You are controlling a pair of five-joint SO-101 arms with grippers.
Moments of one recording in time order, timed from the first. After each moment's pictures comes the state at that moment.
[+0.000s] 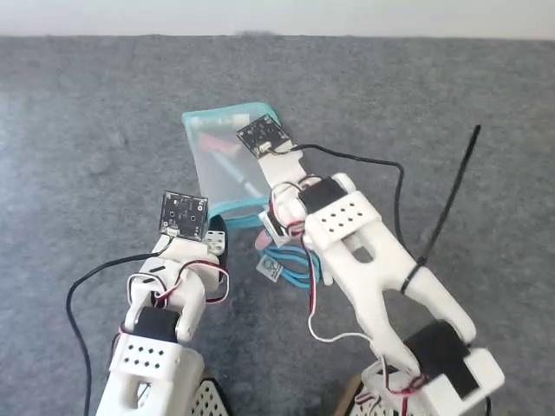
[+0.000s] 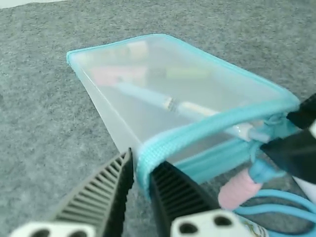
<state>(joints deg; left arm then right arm) 4.0 -75.2 92.1 30.0 3.8 -35.5 -6.0 21.3 60.4 3.6</state>
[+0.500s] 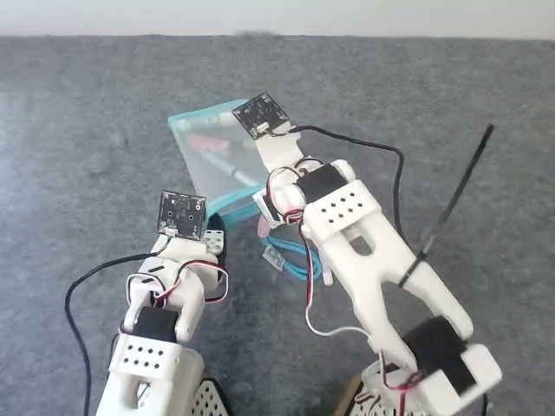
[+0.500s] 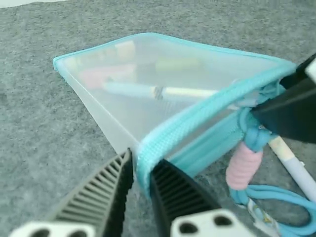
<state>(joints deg) 3.9 -75.2 92.1 30.0 4.3 -35.3 -8.4 16.7 60.4 2.9</state>
